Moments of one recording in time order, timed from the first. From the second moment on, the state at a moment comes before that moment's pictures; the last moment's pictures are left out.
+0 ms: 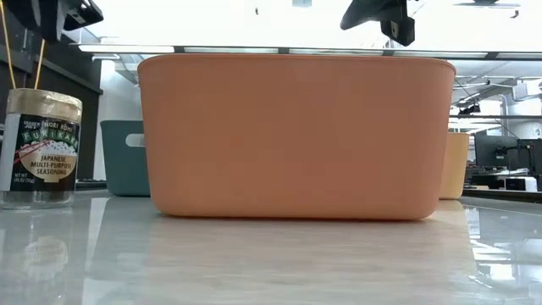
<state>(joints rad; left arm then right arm) -0.51 1.12 1.08 -1.16 -0.13 -0.48 0.20 1.26 1.10 -0.51 0.29 0.70</state>
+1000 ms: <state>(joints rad) -0.46 1.34 1.04 -1.16 -0.14 -0.35 0.16 1.26 1.10 -0.51 0.38 0.69</state>
